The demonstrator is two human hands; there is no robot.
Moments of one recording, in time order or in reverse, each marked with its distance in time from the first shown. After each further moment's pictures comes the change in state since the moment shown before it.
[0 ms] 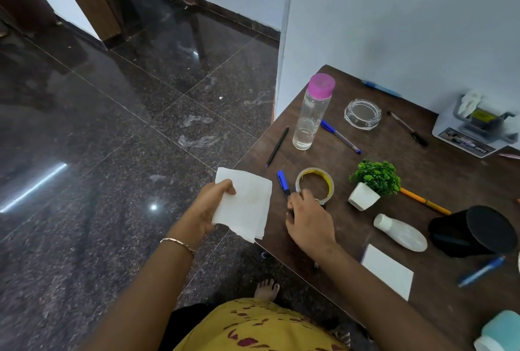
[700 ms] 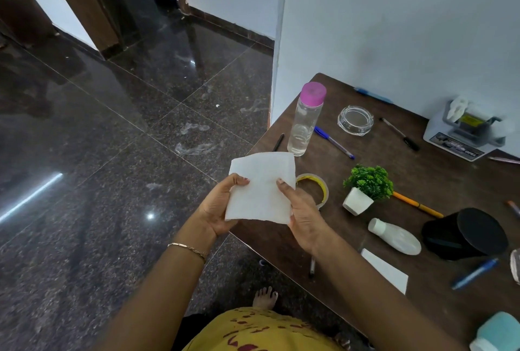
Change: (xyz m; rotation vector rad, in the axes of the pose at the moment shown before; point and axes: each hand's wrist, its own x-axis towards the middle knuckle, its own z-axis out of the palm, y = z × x) left_hand -0.021 0.016 0.025 -0.389 -0.368 -0.014; right_hand 0.023 -0.025 -0.020 1.566 -0.222 0.537
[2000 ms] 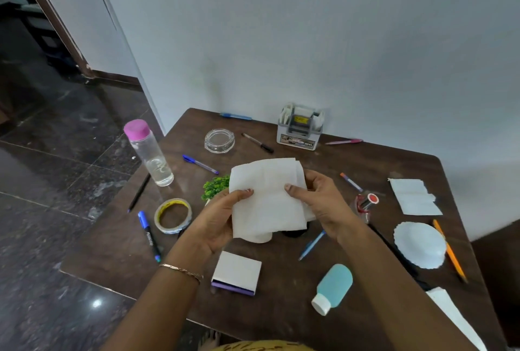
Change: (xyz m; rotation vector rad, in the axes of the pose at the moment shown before) left_hand 0.009 -0.132 0.273 0.257 -0.206 -0.011; right_hand -0.155 -0.130 -0.281 -0.235 0.230 -0.390
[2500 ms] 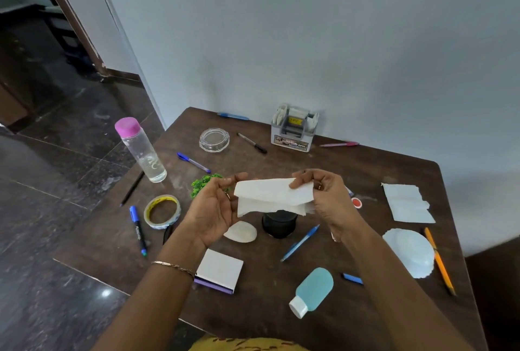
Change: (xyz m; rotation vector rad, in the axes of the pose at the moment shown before) left_hand 0.003 -0.007 0.036 -0.170 -0.034 0.072; right_hand -0.001 -0.004 -0.052 -0.197 0.085 -0.090
